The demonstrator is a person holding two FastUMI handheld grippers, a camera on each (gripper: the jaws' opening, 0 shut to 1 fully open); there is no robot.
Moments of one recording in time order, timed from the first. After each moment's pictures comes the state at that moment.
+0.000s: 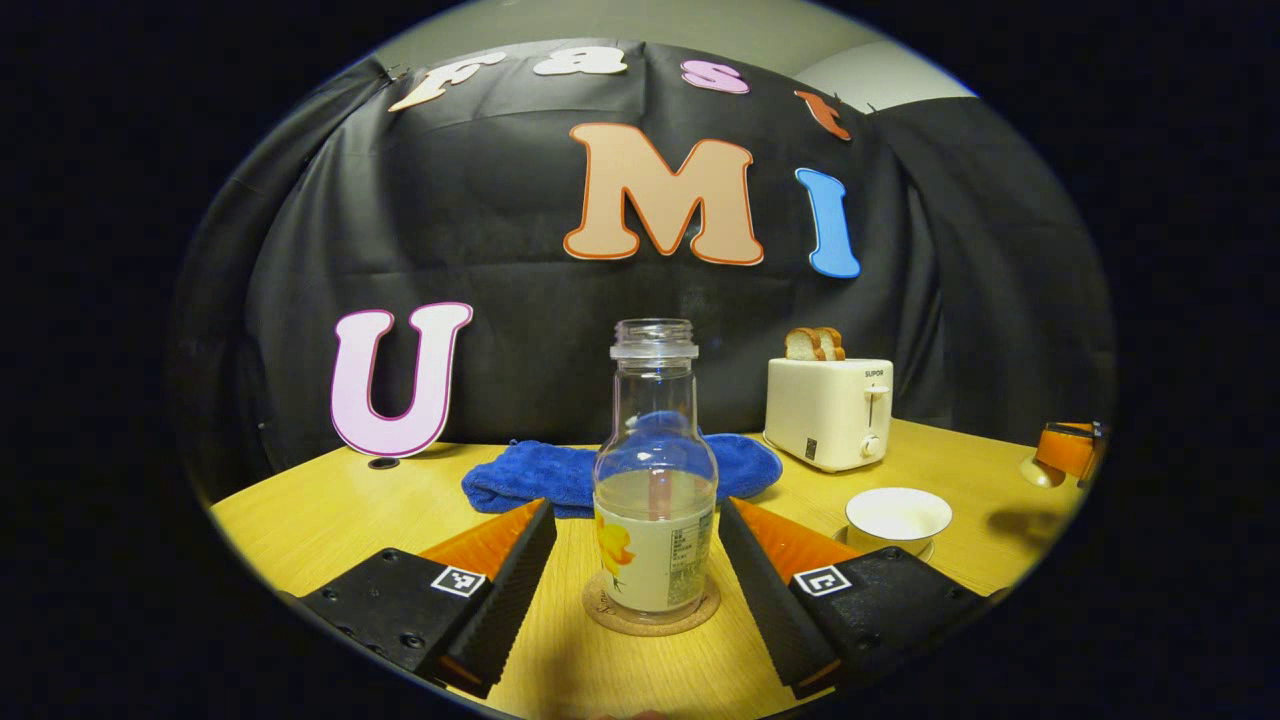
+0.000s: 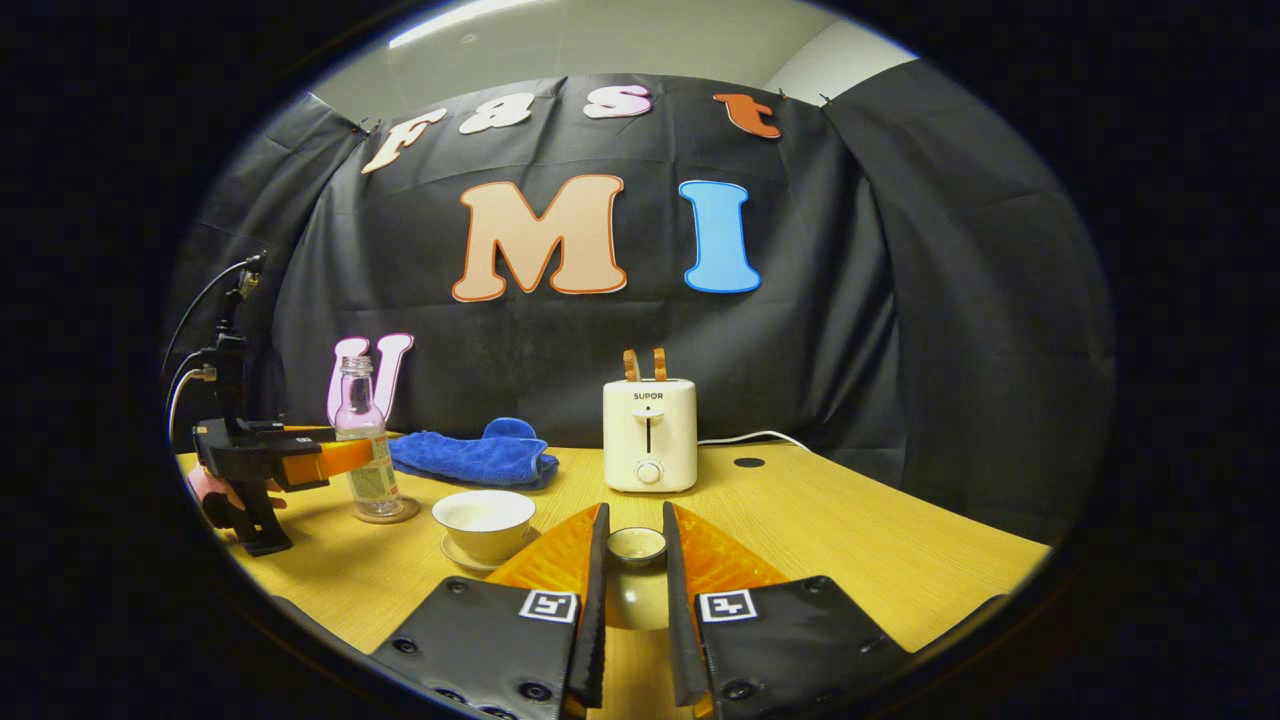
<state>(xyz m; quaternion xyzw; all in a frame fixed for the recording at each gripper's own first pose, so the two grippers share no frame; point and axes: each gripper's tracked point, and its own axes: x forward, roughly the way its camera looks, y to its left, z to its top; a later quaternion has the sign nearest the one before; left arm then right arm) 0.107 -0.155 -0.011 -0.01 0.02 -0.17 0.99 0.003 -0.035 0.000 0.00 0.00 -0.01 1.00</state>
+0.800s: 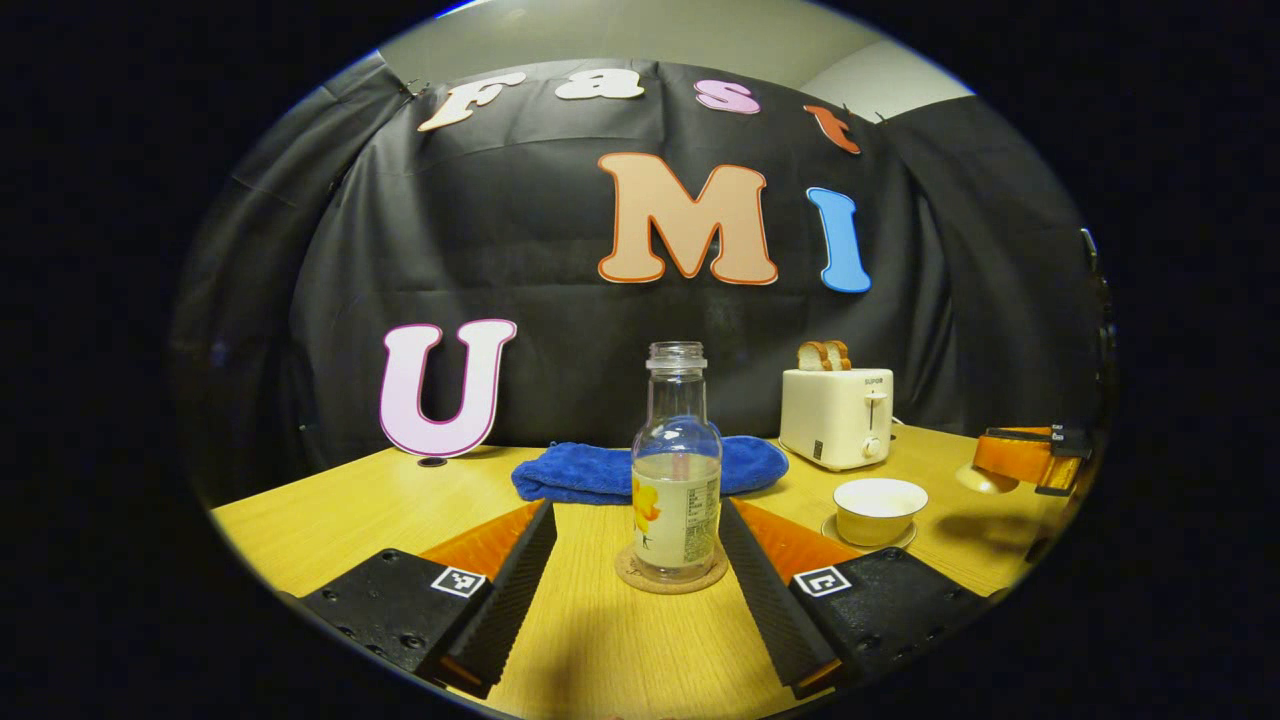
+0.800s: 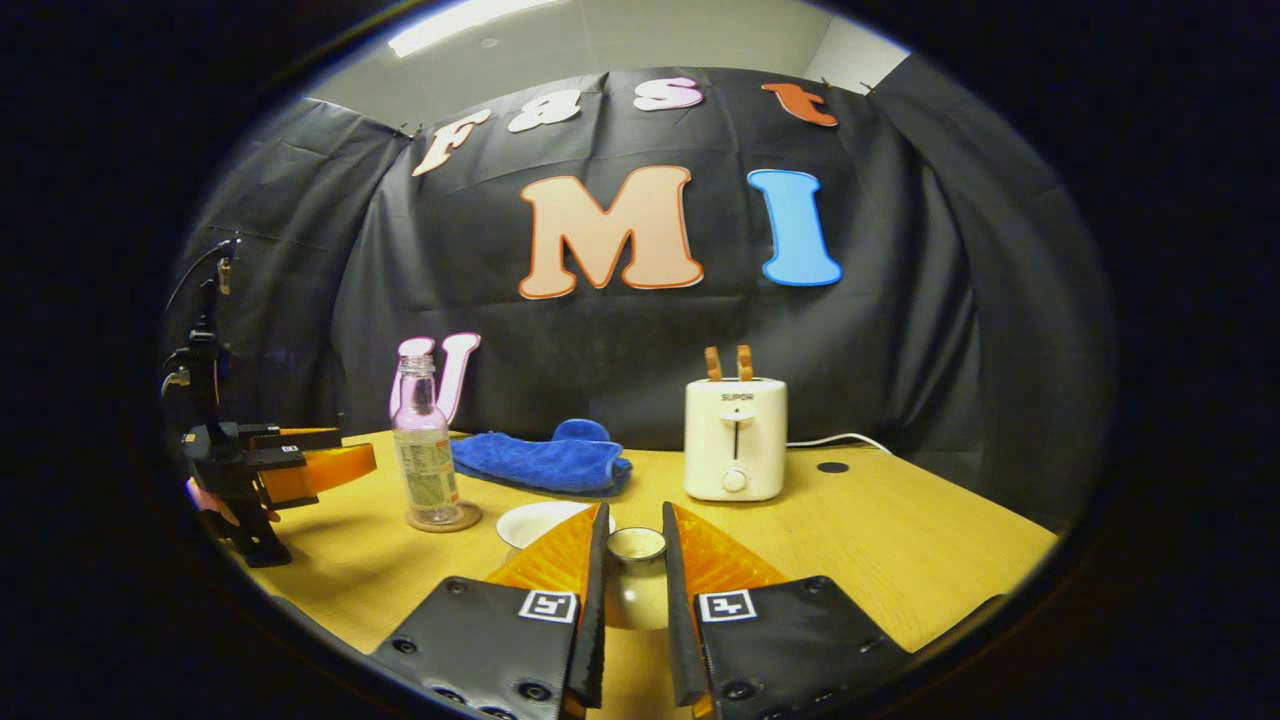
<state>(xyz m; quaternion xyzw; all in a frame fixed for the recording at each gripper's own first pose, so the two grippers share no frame) 0.054 -0.123 -0.005 -0.01 0.00 -0.11 0.99 0.042 0.036 -0.004 0.00 0.01 0.11 0.99</state>
